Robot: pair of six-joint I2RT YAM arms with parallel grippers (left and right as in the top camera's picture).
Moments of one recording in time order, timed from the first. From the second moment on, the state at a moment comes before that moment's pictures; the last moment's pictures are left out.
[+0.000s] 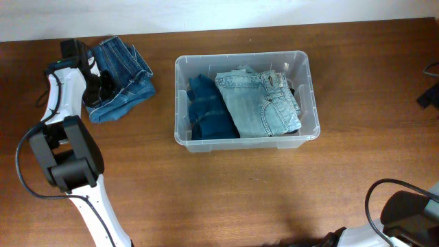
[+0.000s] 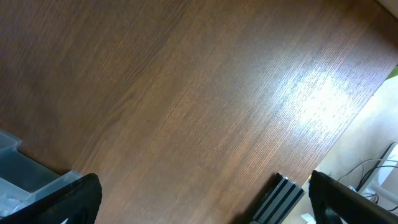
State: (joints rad) left arm 0.21 2.36 1.99 -0.92 0.17 -0.23; right arm -0.63 1.72 2.07 -1.66 0.14 0.34
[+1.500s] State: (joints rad) left arm 0.40 2.41 2.01 -0.82 0.34 -0.24; right arm -0.63 1.72 2.07 -1.66 0.14 0.34
